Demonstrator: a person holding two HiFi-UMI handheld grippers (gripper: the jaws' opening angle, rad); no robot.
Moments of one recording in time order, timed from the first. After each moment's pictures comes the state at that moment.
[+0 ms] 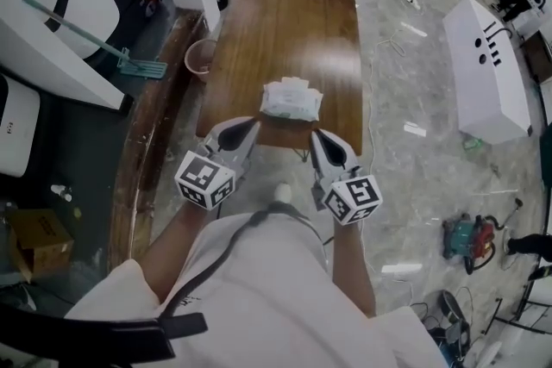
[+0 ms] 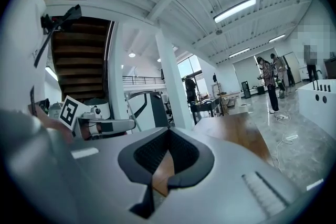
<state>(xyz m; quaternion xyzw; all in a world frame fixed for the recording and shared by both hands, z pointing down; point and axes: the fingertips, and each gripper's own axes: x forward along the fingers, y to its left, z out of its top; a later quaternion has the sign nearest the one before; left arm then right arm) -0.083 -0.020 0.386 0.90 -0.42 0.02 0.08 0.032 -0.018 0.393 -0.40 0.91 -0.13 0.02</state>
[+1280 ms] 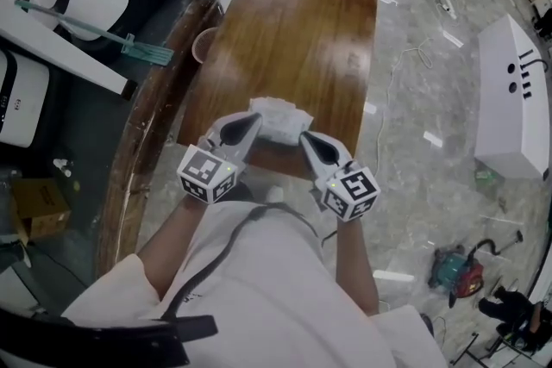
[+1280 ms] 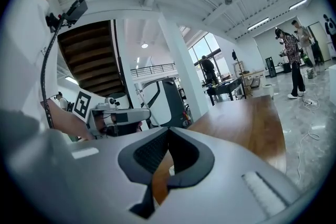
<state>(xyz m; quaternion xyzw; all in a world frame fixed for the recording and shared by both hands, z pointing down) -0.015 -0.158 0.421 0.87 -0.48 0.07 0.10 0.074 -0.151 0.442 -0.26 0.95 -0.18 -0.05</state>
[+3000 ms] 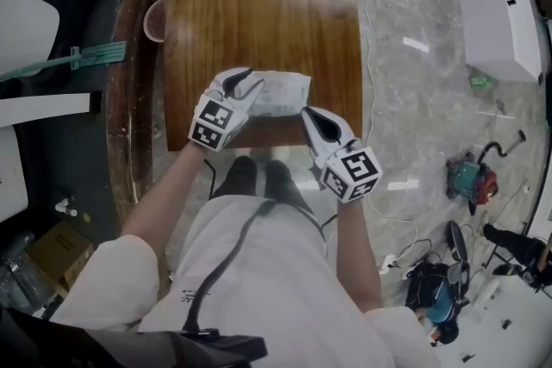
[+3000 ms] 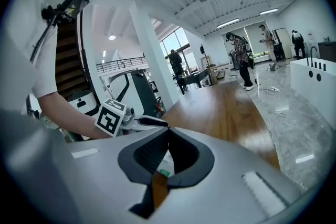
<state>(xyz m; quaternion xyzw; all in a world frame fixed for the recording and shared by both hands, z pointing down) -0.034 -0.250 0.587 0.91 -0.32 0.23 0.13 0.055 -0.174 0.514 -0.42 0.87 -0.25 -0.09</state>
